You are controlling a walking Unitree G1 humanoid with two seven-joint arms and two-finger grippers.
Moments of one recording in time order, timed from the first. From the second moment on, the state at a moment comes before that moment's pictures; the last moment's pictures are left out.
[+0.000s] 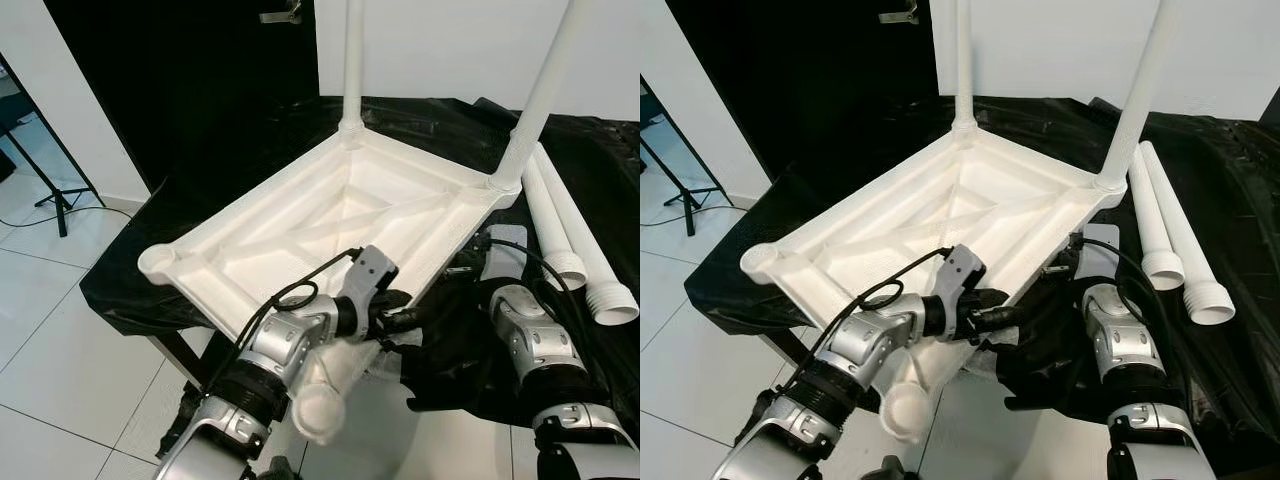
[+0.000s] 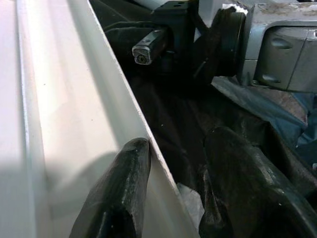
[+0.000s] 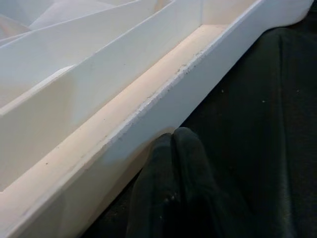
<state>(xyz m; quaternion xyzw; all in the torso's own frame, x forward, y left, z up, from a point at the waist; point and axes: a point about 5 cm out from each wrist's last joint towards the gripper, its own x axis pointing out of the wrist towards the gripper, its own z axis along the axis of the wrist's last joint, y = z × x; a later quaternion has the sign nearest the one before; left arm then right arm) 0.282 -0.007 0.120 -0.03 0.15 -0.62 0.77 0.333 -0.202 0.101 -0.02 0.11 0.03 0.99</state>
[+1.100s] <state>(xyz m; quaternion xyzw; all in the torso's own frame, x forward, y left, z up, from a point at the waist) 0.309 0.034 0.120 -0.01 0.14 -0.53 0.83 0.277 -0.200 0.148 -0.07 -0.03 -0.09 0.99</state>
